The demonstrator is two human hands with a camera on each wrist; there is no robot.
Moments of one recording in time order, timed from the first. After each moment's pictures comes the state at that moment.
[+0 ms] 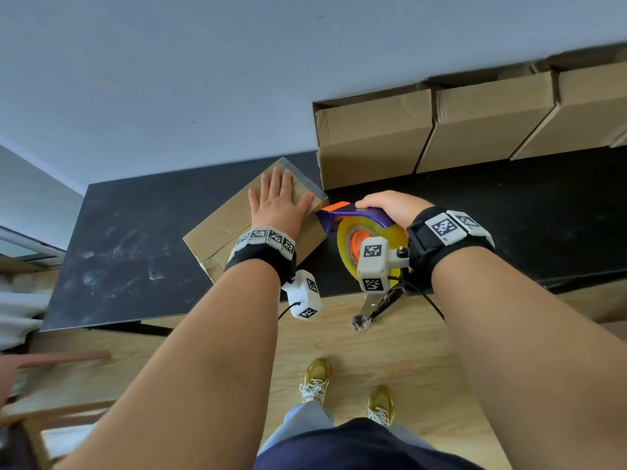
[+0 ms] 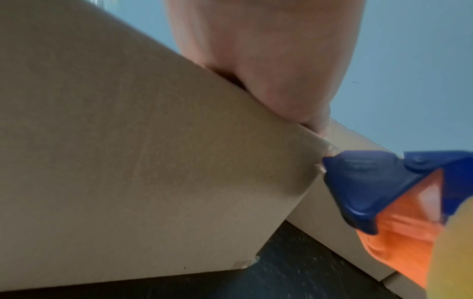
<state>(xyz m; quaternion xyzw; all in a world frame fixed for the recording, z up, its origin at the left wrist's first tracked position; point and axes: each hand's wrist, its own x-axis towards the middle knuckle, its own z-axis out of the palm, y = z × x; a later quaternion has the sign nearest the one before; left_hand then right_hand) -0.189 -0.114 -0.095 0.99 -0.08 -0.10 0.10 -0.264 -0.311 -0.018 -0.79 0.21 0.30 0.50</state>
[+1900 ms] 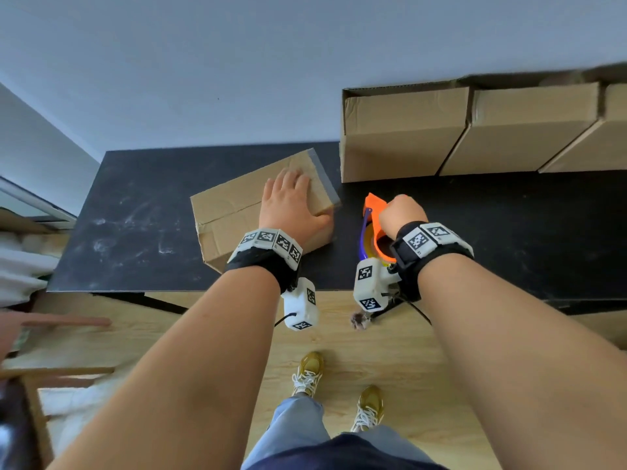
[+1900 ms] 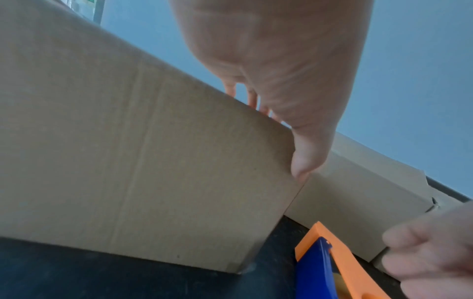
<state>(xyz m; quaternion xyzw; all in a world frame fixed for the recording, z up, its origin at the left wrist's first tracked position) -0.219 -0.093 -0.085 0.98 -0.13 0.02 0.11 -0.235 -0.287 -0.087 -0.90 0.28 0.18 0.27</state>
